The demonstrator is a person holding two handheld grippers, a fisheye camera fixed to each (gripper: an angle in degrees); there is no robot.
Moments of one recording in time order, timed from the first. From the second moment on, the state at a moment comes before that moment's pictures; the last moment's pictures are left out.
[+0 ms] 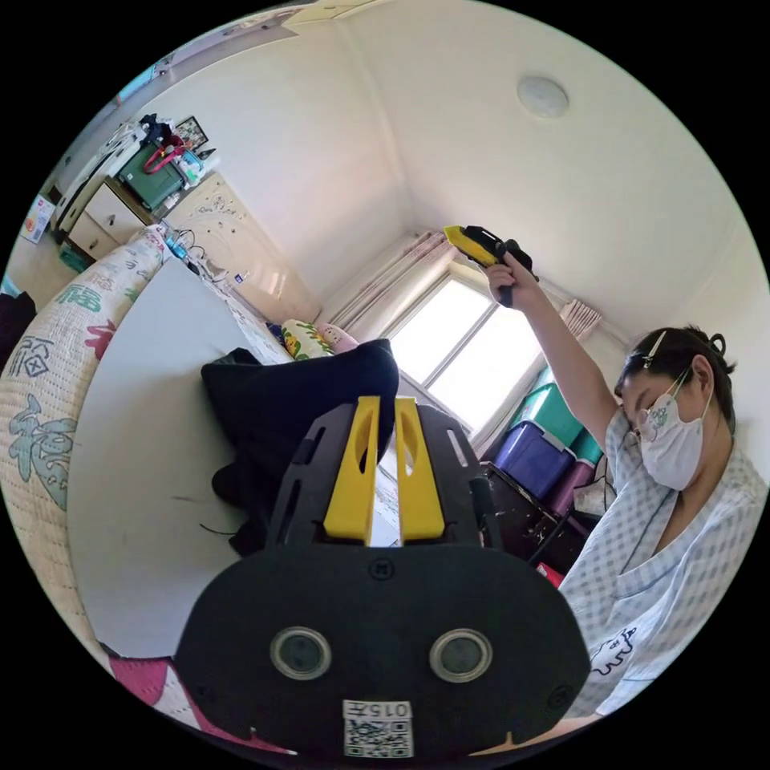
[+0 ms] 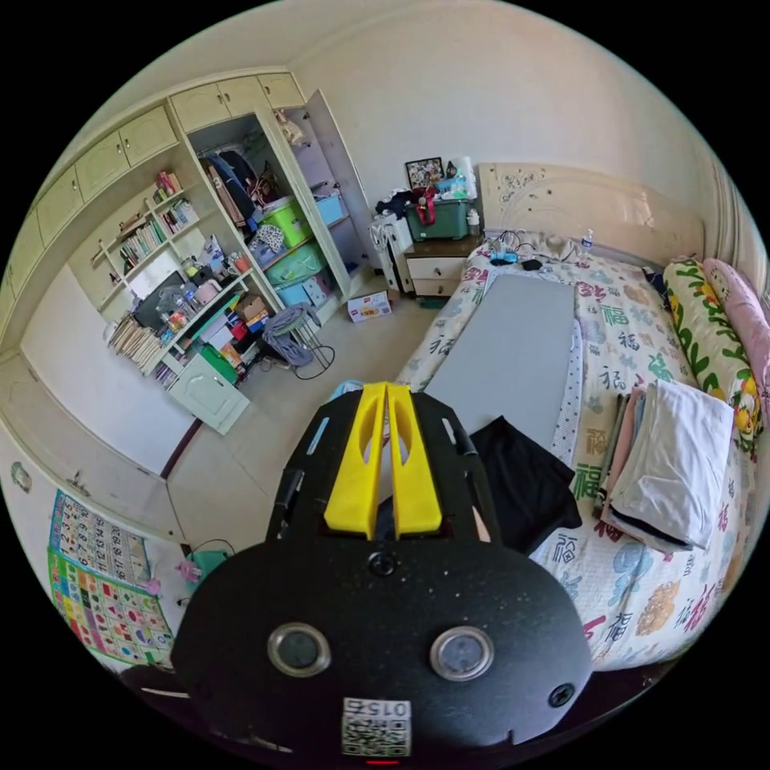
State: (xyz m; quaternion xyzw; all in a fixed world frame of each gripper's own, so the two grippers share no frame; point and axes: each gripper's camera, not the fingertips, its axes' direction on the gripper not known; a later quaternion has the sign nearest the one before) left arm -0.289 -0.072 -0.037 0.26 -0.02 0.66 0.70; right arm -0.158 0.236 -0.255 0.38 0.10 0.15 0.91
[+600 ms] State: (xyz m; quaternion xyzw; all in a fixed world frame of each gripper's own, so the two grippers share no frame) left arm -0.251 -0.101 -0.018 0.17 -0.17 0.72 0.65; right arm -0.009 0.238 0.118 0.19 -0.25 0.03 0.95
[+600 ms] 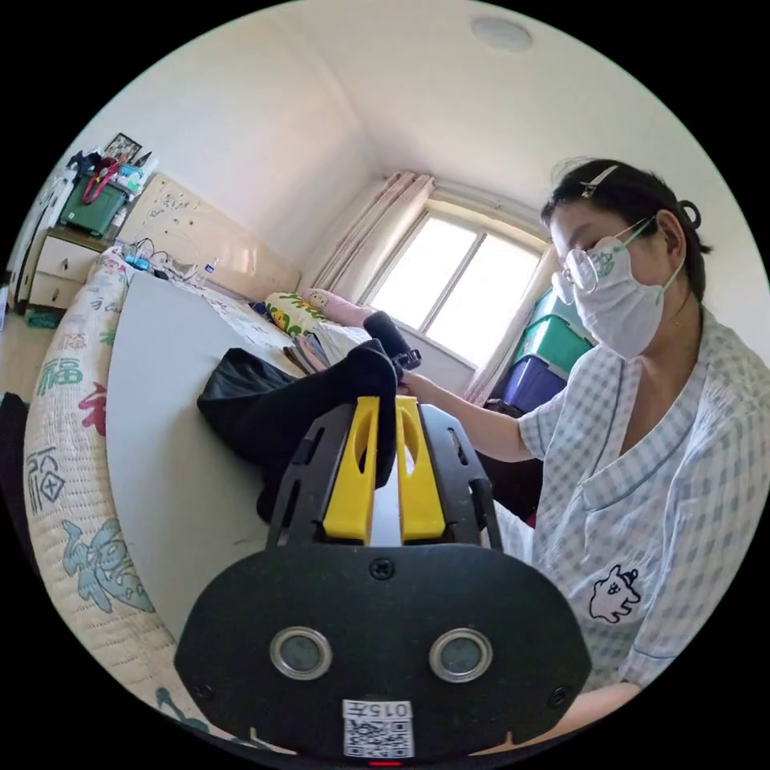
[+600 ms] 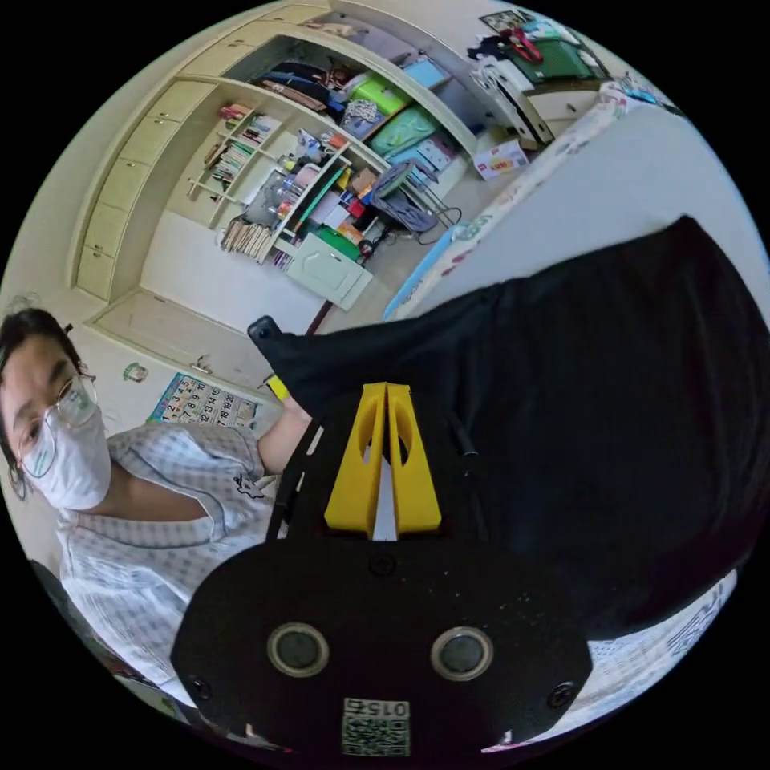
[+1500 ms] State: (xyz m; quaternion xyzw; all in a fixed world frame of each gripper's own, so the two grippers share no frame) left arm -0.259 -0.047 -0.002 0.27 -0.25 0.61 0.70; right arm 0.049 0.267 0.350 0.29 -0.57 0.24 0.73
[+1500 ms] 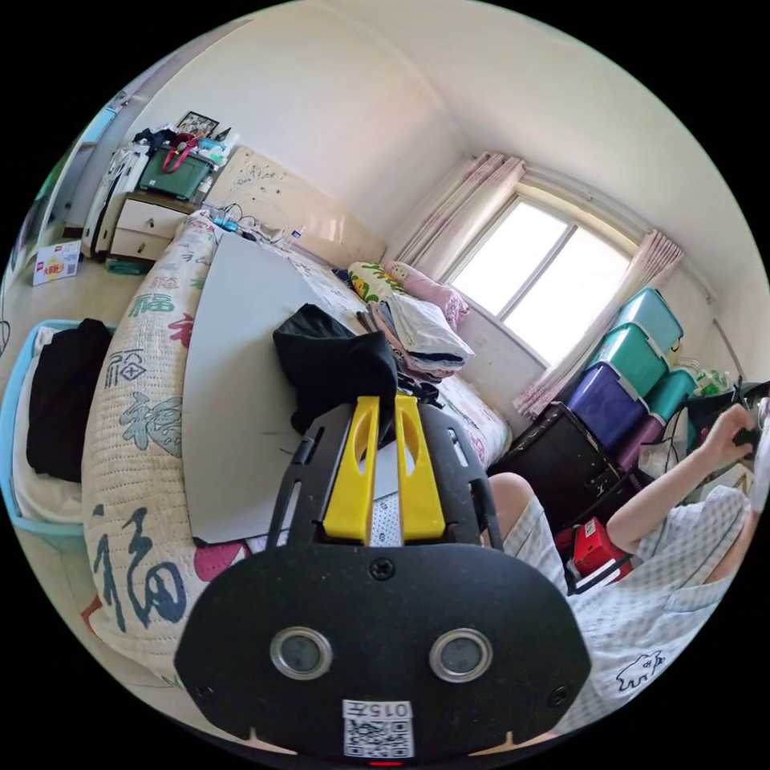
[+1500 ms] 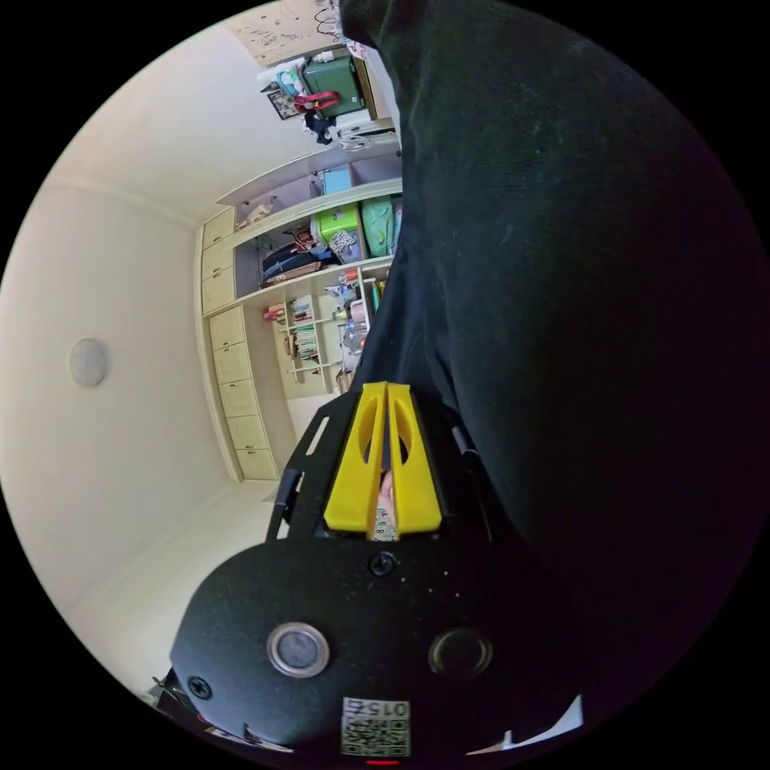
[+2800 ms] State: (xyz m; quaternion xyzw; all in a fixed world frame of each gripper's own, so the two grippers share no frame) left arm -0.212 -0.077 -0.039 0.22 -0.16 0.61 0.74; right arm 0.047 0.308 0.374 0.29 -0.57 0.24 0.73
